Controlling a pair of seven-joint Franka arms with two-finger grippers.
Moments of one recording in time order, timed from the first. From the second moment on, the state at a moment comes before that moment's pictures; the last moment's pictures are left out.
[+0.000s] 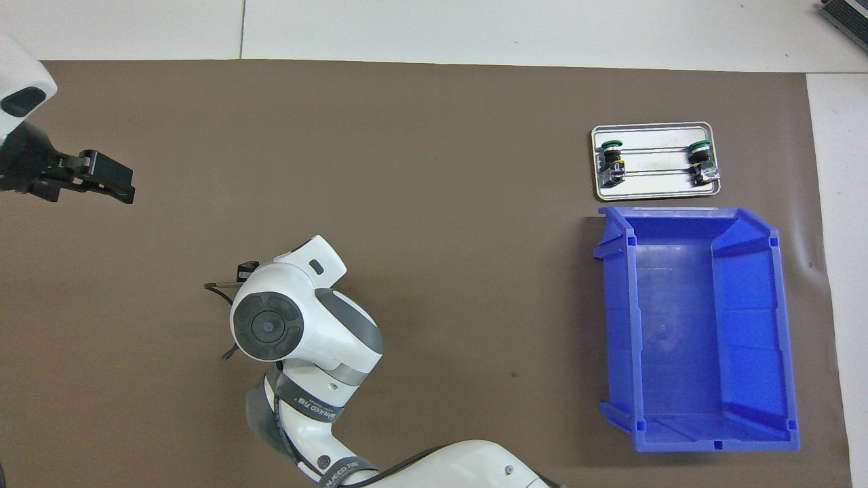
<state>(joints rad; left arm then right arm) -0.09 0.17 0.03 -1.43 -0.01 1.51 0.04 0.96 0.79 -0.11 -1.24 0.00 2.37 1.03</state>
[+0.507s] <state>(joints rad) -0.09 0.11 0.03 -1.53 -0.01 1.54 0.07 0.96 0.79 -0.11 -1.23 0.00 2.36 1.03</state>
